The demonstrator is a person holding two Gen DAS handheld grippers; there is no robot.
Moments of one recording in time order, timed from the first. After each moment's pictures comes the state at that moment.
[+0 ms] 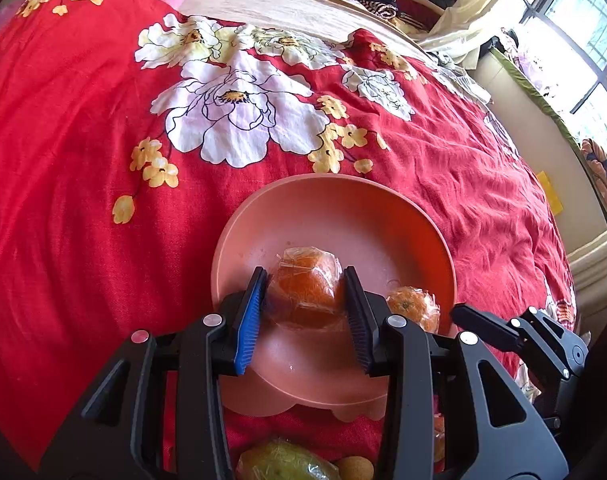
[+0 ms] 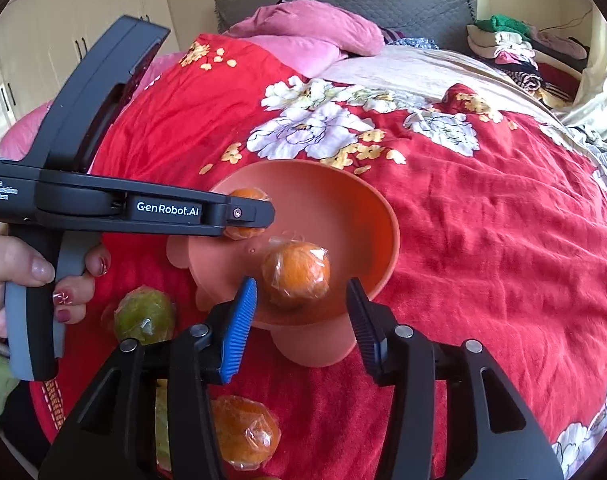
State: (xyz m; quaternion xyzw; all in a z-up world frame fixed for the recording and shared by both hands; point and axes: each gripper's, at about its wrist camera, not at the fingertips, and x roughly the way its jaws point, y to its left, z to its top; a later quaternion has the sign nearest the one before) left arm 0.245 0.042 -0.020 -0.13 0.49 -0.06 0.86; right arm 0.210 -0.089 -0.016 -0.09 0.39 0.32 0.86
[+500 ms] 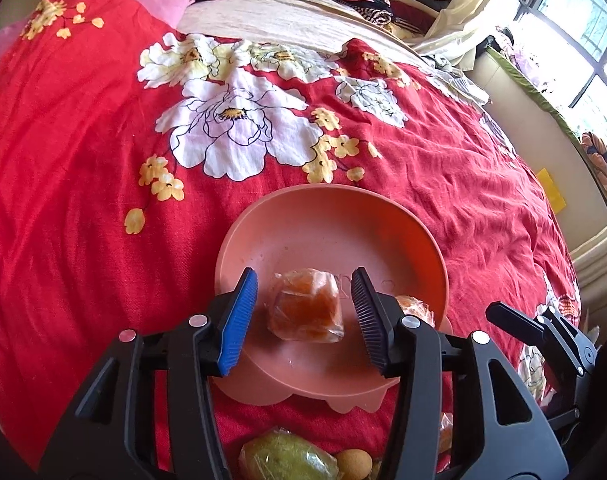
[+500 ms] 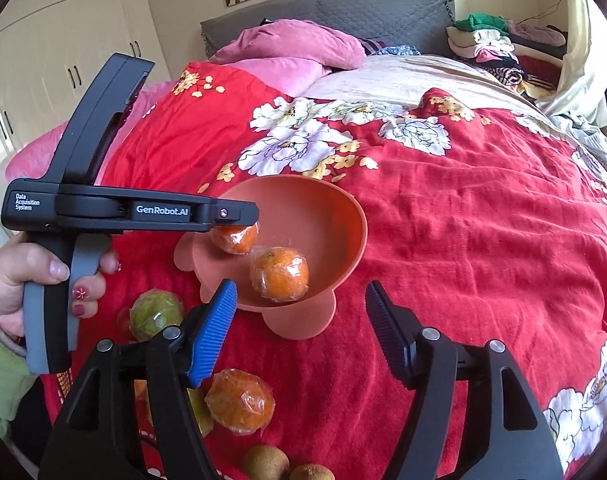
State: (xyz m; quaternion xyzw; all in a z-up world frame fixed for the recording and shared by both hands) left arm 0.237 0.038 -0.007 -0.11 0.48 -0.06 0.87; right arm 0.193 -0.118 -0.003 -0.04 0.37 0.31 0.87
